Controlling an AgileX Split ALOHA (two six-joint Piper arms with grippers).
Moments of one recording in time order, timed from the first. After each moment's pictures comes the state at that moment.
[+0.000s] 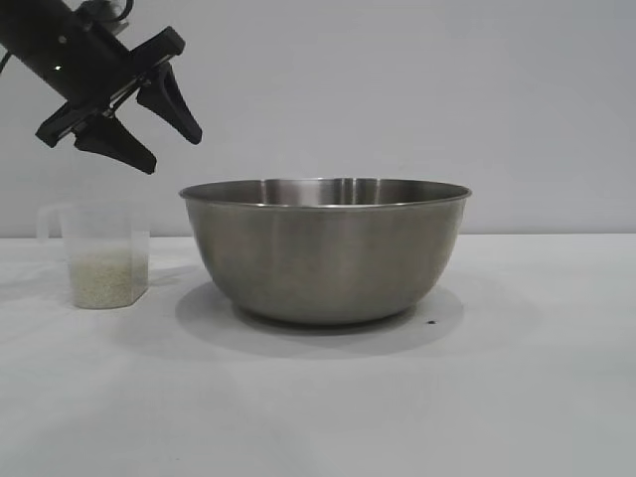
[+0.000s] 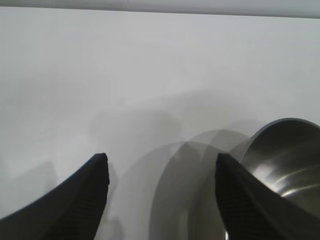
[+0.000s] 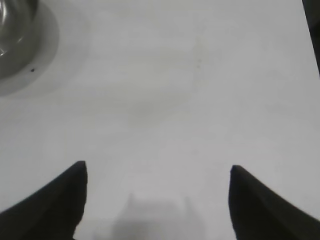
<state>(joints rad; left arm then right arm) -0.10 2.00 -1.34 -1.21 0.55 0.97 0.09 0.32 -0.61 -0.02 1.18 -0.01</state>
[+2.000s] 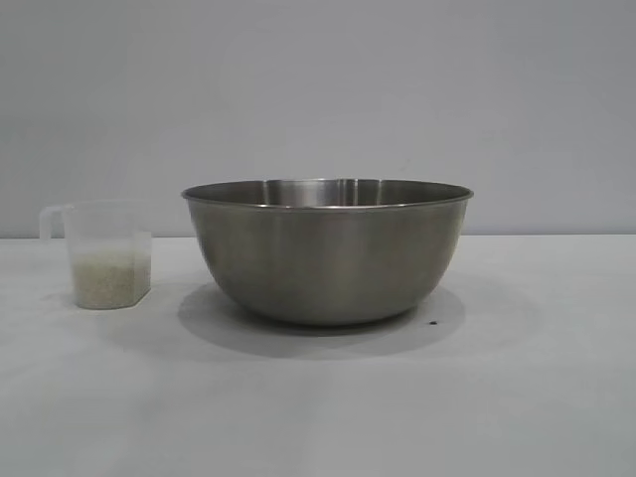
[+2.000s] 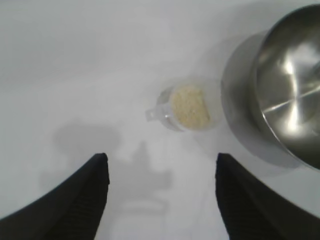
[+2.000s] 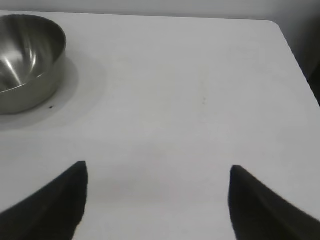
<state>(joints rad) -0.10 1.31 -1.03 -0.20 0.78 0.13 0.09 -0.02 -0.49 0.00 1.14 -0.01</state>
